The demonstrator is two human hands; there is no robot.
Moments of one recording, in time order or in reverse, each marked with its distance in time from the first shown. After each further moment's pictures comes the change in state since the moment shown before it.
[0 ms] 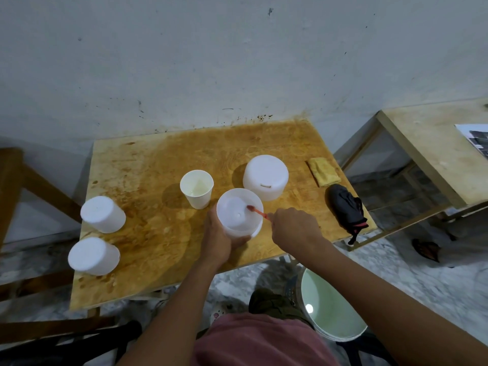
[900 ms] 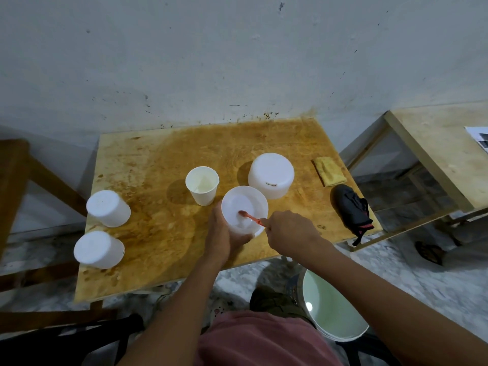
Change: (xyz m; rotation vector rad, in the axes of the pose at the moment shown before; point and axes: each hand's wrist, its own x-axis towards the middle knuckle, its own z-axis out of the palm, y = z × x) left_hand 0.001 0.000 -0.003 0.376 -0.024 0.061; right_hand 0.000 -0.013 0.001 0.043 -0.089 -0.089
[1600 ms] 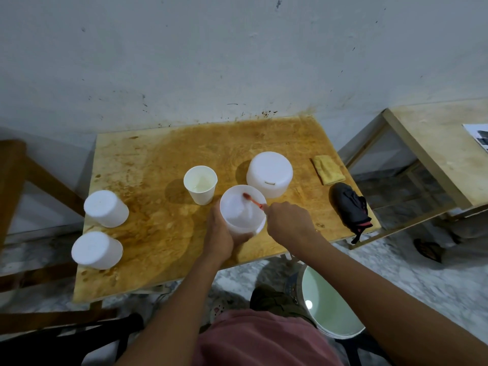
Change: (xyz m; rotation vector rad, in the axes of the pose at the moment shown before) left_hand -0.008 0.010 -0.001 -0.357 0.035 -0.063; right_hand 0.014 0.002 0.000 -0.080 0.061 0.026
